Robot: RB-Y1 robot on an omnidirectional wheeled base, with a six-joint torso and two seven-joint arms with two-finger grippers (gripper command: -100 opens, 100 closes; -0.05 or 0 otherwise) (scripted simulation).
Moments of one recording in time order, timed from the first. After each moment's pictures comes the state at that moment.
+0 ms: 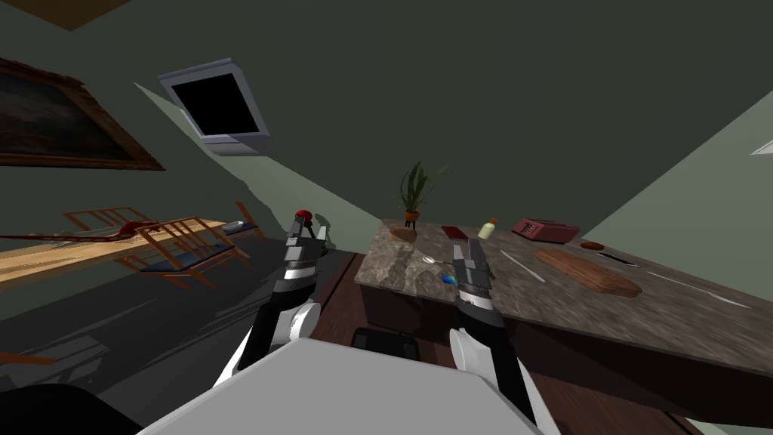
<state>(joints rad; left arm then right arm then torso) 0.52 0.00 0.01 -2.40 0.09 -0.43 -0.06 0.53 0.02 0.06 -2.28 0.05 -0.47 0.10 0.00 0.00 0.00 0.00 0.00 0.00</state>
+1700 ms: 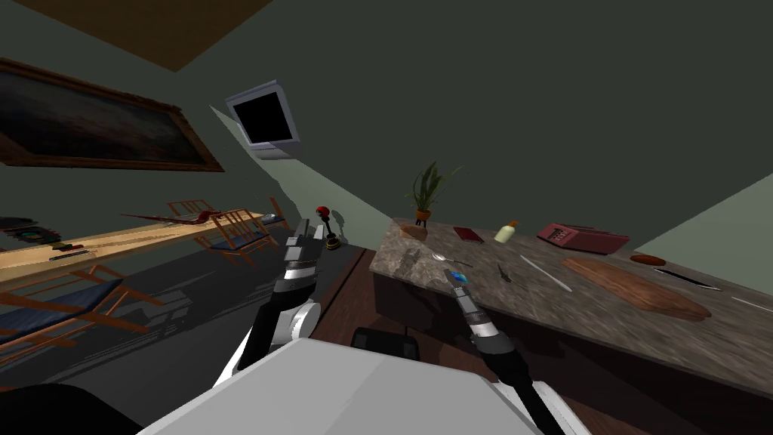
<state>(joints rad) 0.52 0.00 0.01 -2.40 0.09 -0.43 -0.06 0.63 -0.42 0.04 -2.00 0.16 -0.53 0.15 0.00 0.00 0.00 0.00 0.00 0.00</state>
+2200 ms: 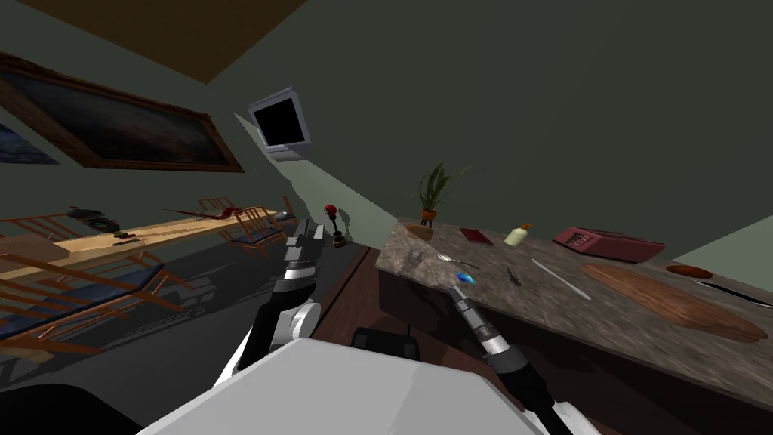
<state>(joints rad) 0.52 0.00 0.01 -2.40 0.09 -0.43 -0.06 0.66 -0.55 0.03 -1.89 0.20 -0.55 0.17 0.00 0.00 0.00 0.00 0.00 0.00</state>
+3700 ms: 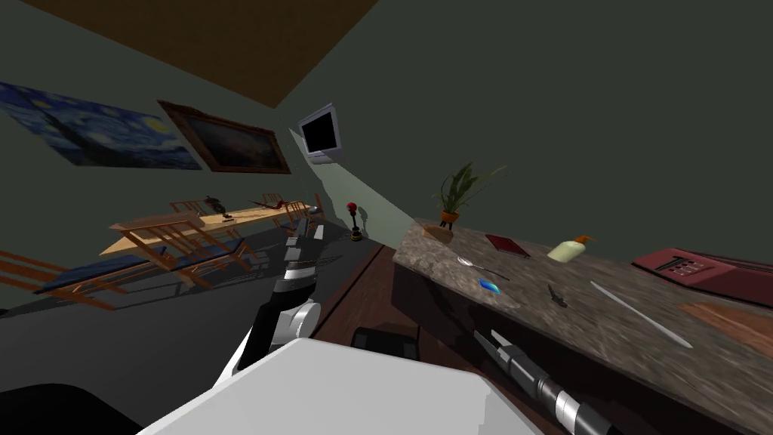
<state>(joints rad) 0.52 0.00 0.01 -2.40 0.09 -0.43 -0.06 0.75 -0.91 0.03 -1.55 0.35 -0.60 0.25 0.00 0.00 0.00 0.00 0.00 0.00</state>
